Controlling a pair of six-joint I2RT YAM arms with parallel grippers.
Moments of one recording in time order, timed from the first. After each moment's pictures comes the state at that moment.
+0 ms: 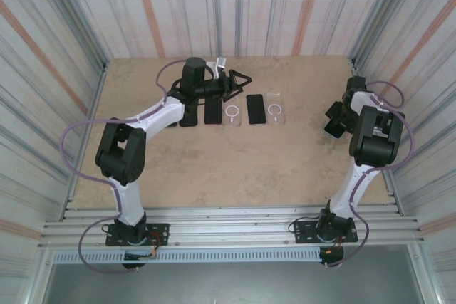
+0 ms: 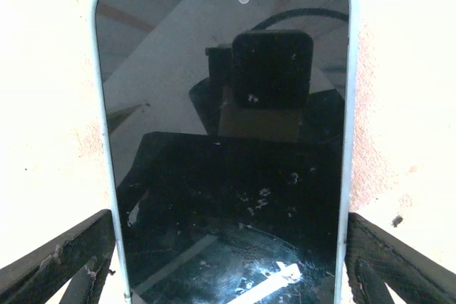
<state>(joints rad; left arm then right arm) -0.48 1.89 1.42 0.19 0.71 -0.99 -0.26 2.00 1.38 -0.66 0.07 0.49</state>
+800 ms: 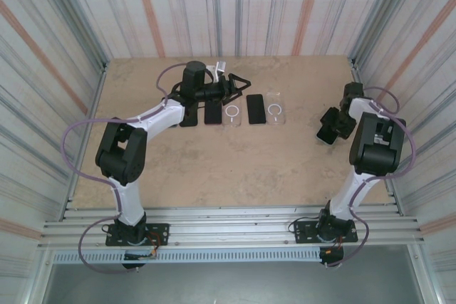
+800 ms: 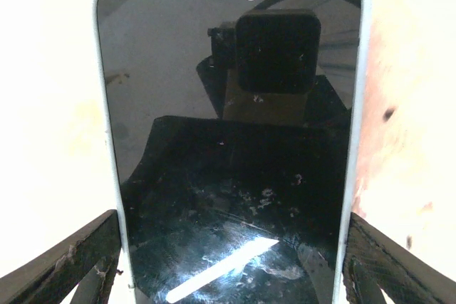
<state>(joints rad) -0.48 1.89 1.37 0.21 0.71 -0.99 -0.24 1.87 1.21 -0.64 -0.06 0.44</state>
